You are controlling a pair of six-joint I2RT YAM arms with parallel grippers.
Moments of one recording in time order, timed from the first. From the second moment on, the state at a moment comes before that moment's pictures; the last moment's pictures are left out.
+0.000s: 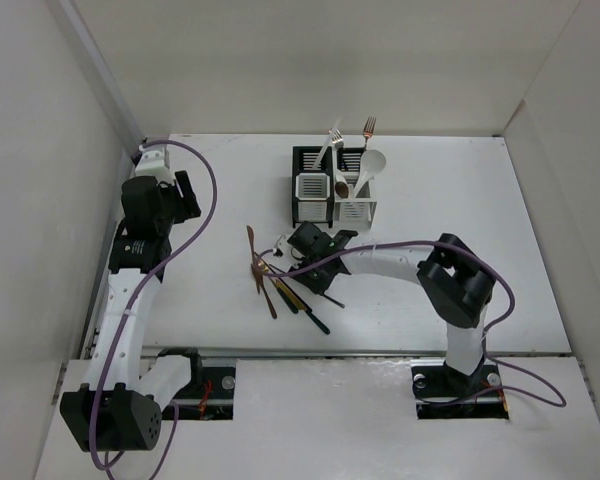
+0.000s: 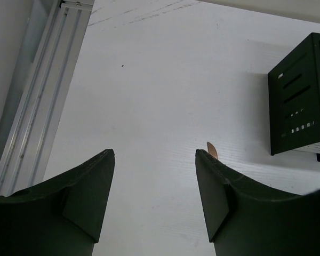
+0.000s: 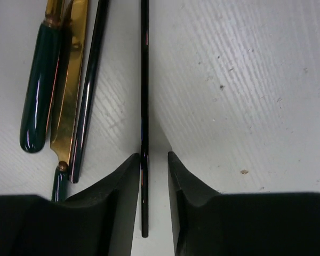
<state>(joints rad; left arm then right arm) 0.00 0.99 0.97 -0.35 -0.05 -0.14 0.93 1.90 1.27 -0.54 -0.04 -0.13</state>
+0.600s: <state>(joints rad) 0.00 0.99 0.96 -0.35 -0.08 -0.14 0.96 1.84 1.19 -0.45 0.10 -0.03</state>
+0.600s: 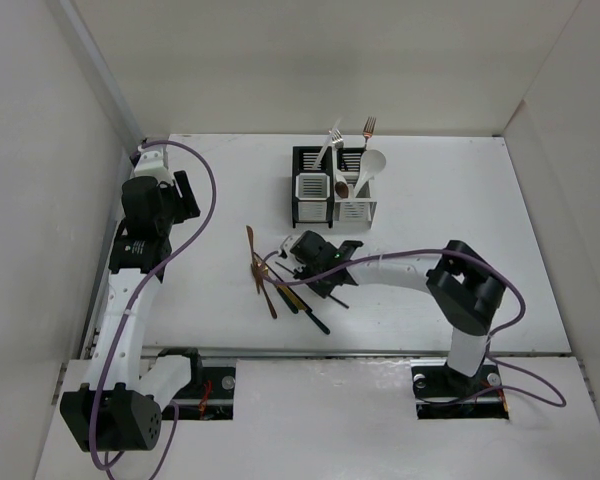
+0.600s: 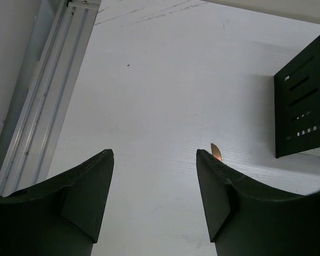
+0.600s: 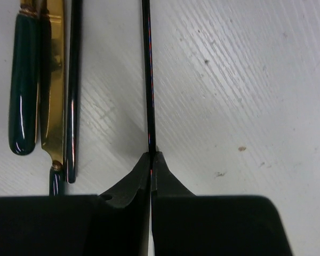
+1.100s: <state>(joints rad) 0.00 0.99 0.96 -0.35 -0.08 -0.14 0.96 1.75 1.13 -0.38 0.12 0.00</state>
